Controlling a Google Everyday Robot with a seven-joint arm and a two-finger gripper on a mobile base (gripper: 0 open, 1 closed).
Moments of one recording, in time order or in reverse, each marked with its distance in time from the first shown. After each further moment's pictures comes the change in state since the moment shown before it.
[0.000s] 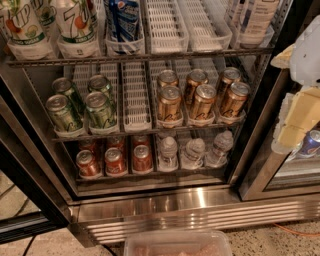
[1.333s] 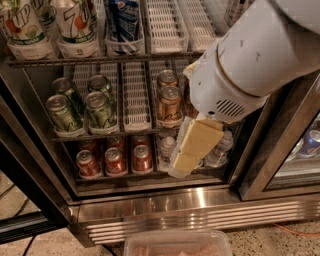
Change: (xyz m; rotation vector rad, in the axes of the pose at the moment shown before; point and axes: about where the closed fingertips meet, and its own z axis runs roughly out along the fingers) arm -0.156 0.073 0.022 0.026 -0.278 -0.099
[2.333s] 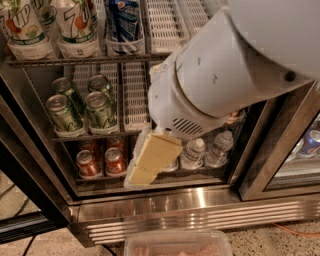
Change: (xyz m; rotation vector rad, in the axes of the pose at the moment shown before) arm -0.062 0.030 0.008 0.046 -0.118 -0.035
